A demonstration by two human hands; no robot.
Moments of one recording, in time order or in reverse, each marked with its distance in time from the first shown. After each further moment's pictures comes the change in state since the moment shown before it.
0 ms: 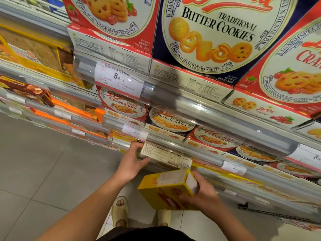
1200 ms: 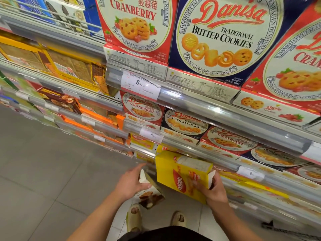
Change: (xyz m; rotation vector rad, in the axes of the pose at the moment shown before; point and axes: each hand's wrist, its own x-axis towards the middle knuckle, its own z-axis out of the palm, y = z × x) left_hand -0.059 -0.025 -0.042 0.571 -0.194 -0.105; right_hand 0.012 -0.002 0.031 0.624 0.223 -0.028
